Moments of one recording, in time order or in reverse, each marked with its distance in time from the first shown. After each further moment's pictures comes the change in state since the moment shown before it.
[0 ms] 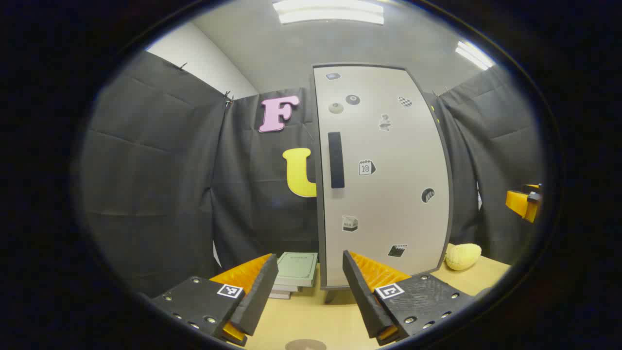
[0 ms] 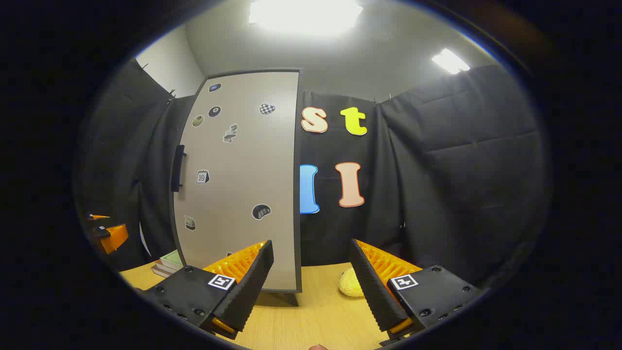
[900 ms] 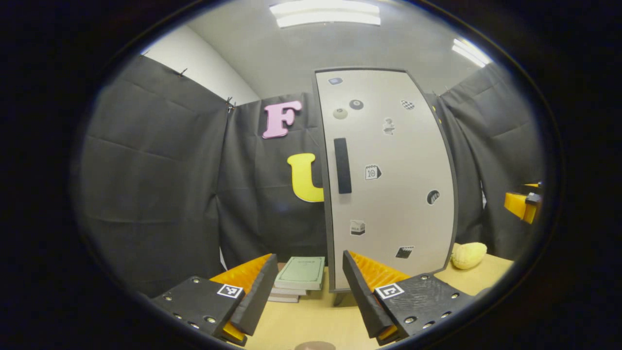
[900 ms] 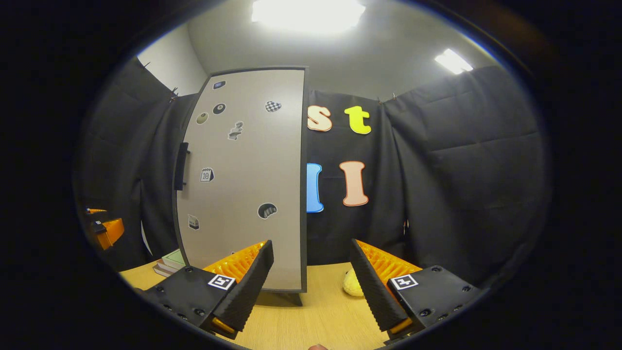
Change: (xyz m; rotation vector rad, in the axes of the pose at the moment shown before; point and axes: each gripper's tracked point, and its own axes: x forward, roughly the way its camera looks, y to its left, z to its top) left arm -0.002 0.013 0.009 0.027 -0.032 0.025; right arm 0.009 0.016 0.000 -0.010 0.005 0.017
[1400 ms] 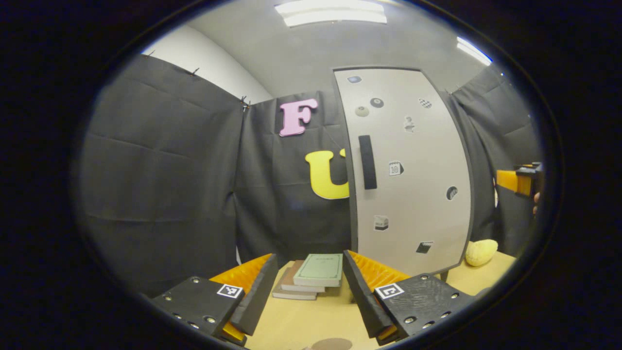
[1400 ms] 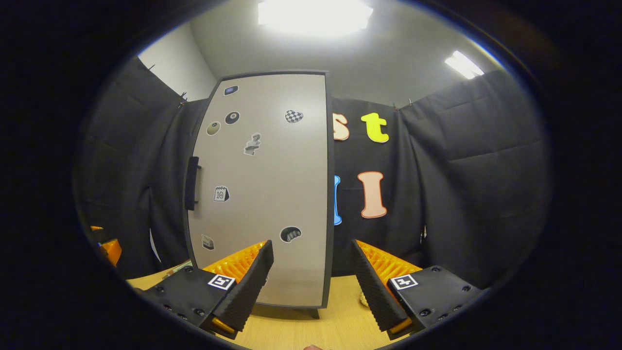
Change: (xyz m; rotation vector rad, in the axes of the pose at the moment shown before) left arm -0.015 0.064 -0.009 0.006 0.023 0.114; right arm 0.043 0.057 0.052 0.006 -0.049 0.082
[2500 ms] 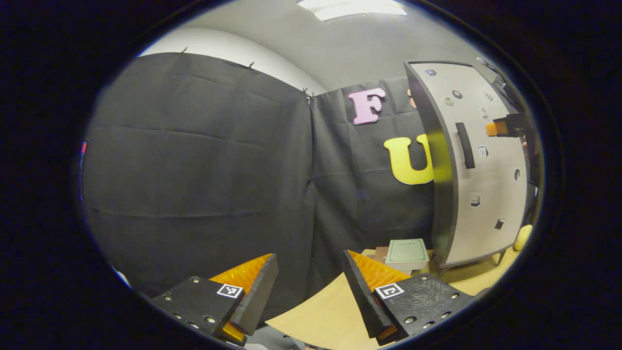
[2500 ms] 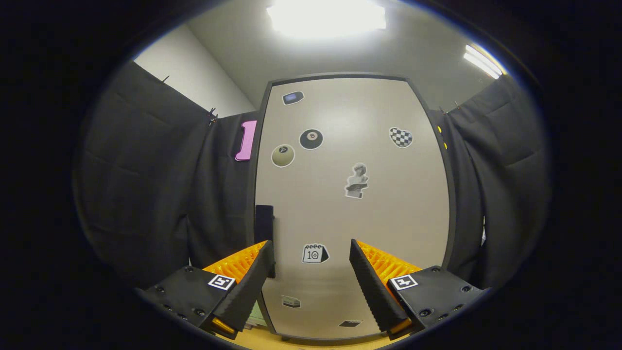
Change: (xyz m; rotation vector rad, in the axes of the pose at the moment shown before) left arm -0.044 0.216 -0.036 0.021 0.060 0.333; right arm 0.090 0.201 0.072 0.053 -0.061 0.227
